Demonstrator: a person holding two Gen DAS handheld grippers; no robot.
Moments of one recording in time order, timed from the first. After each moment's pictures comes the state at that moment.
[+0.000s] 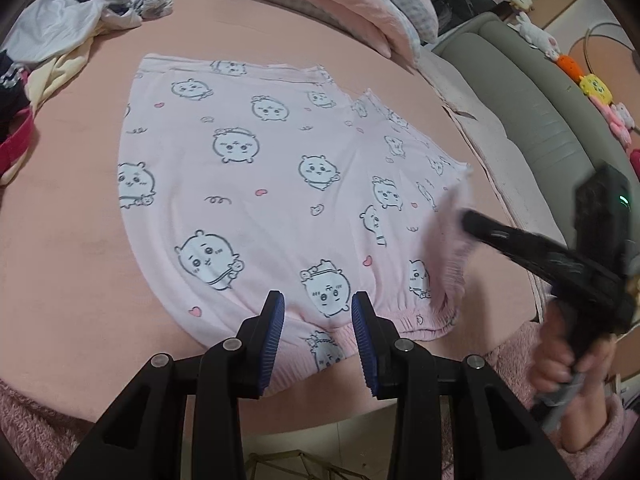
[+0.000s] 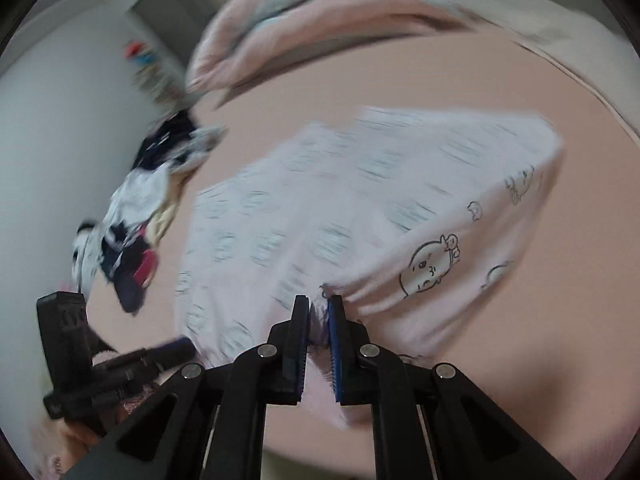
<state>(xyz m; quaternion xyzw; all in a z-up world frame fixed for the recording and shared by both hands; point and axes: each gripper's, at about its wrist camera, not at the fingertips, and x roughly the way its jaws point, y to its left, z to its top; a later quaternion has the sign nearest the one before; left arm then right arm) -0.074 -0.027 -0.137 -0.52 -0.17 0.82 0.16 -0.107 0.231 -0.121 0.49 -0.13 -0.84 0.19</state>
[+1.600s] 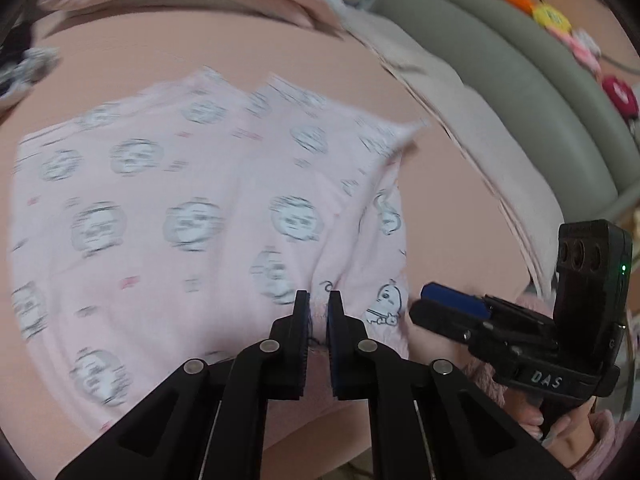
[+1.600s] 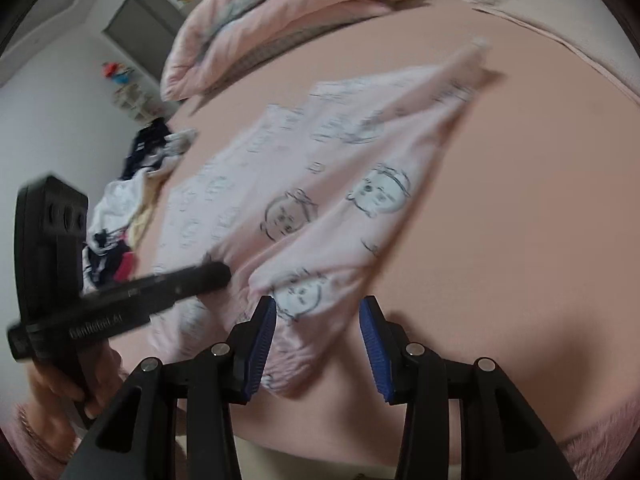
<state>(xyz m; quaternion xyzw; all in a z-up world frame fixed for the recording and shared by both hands) -0.131 0.049 -0.118 -0.52 -0.09 0.81 0.24 -0.074 0.295 -0.145 0.50 -0.18 -0.83 0.17</state>
